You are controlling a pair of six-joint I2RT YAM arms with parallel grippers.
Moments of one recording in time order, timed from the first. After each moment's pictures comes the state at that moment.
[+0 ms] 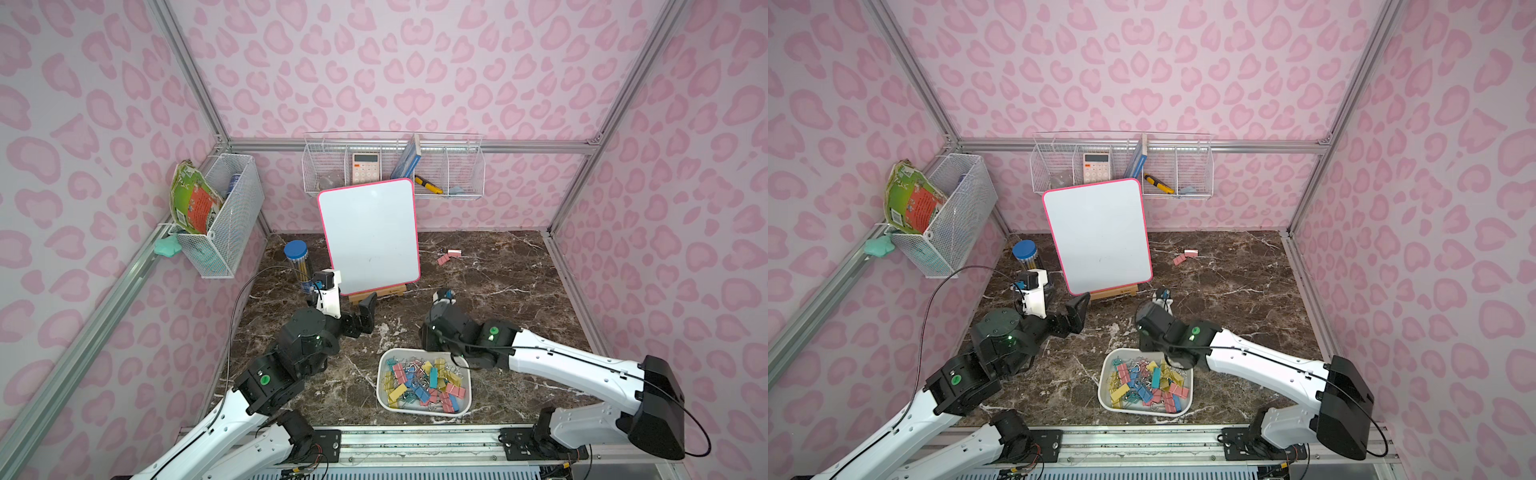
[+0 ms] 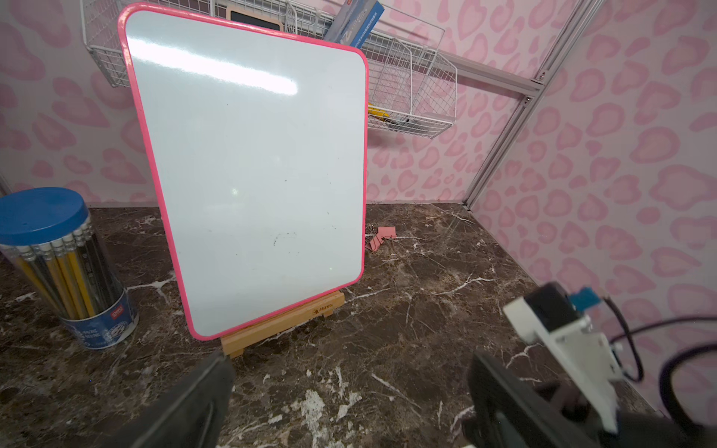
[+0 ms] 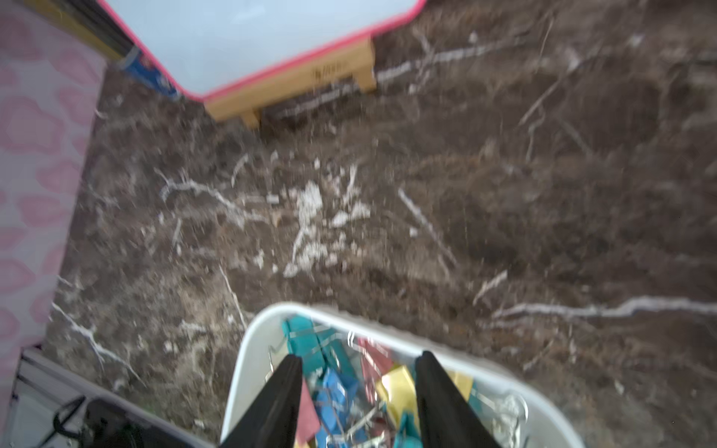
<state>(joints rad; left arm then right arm) -0.75 0.70 0.84 -0.34 -0.36 -0.31 0.96 1.36 1.07 -0.53 0.27 0.84</state>
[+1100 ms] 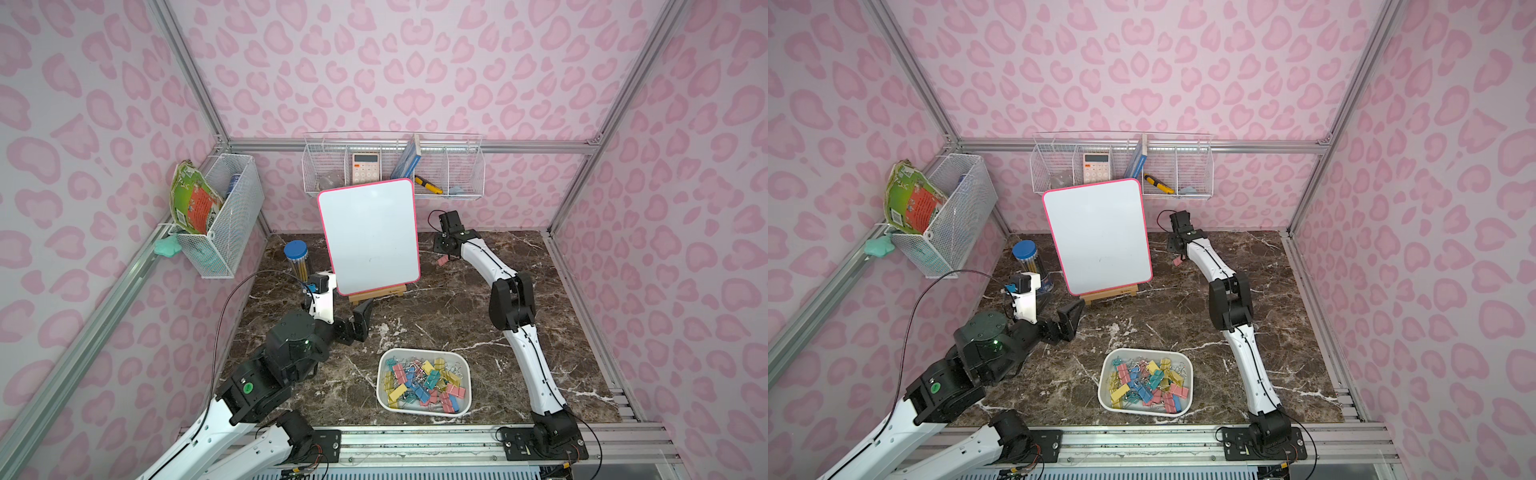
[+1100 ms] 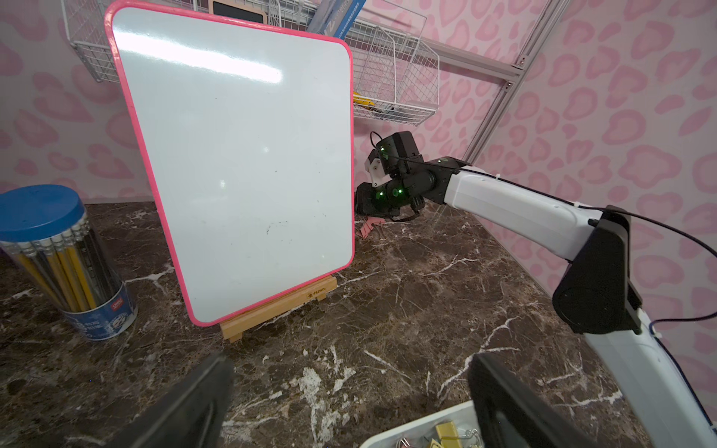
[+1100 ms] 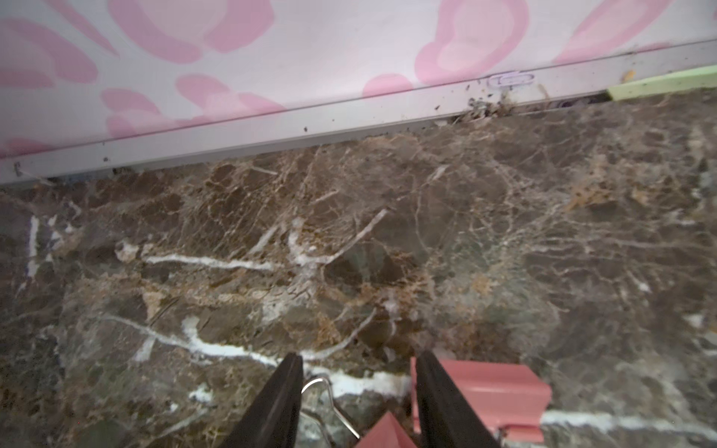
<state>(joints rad) -0.75 0.67 0.91 -0.48 -0.30 -0.31 0.39 2.67 2.47 -0.65 0.15 0.37</state>
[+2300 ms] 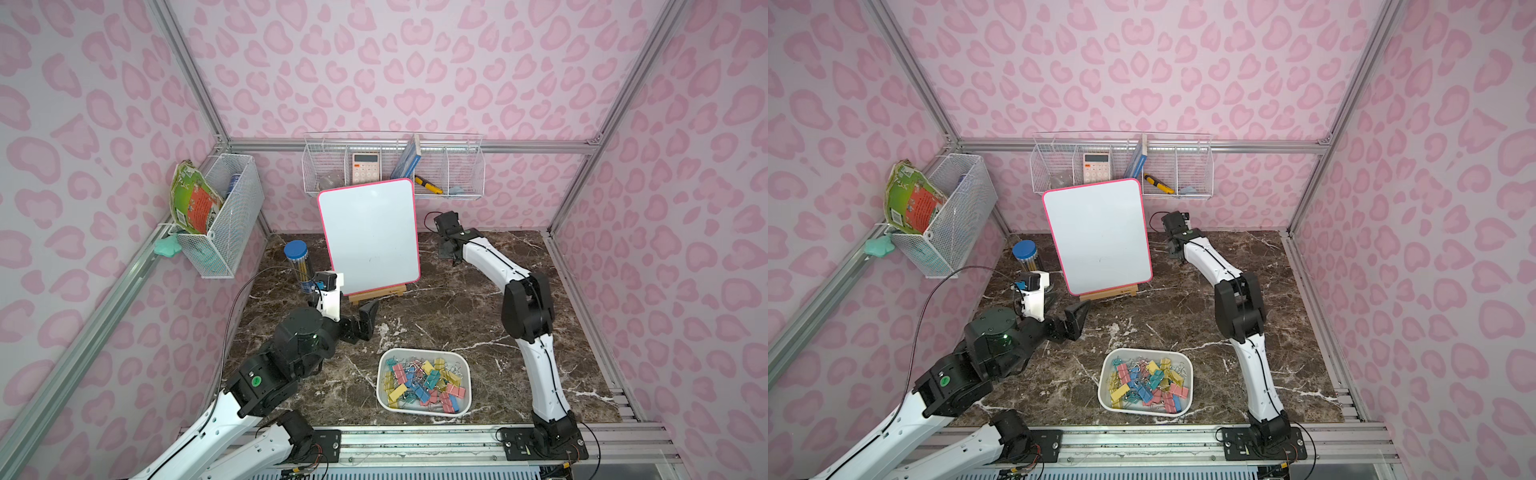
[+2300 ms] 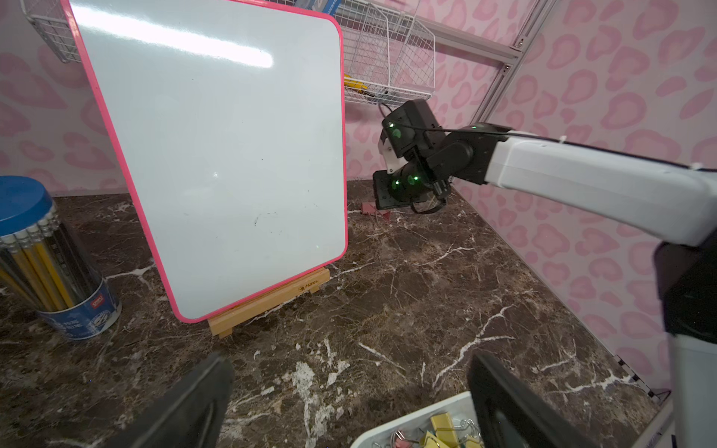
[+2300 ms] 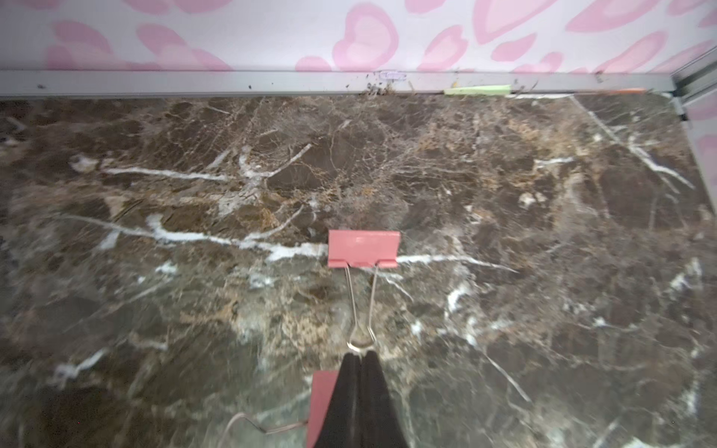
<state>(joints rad) -0.75 0.72 0.91 -0.47 -0.26 -0.31 0.46 2.22 1.94 -0.67 0.40 0.35</state>
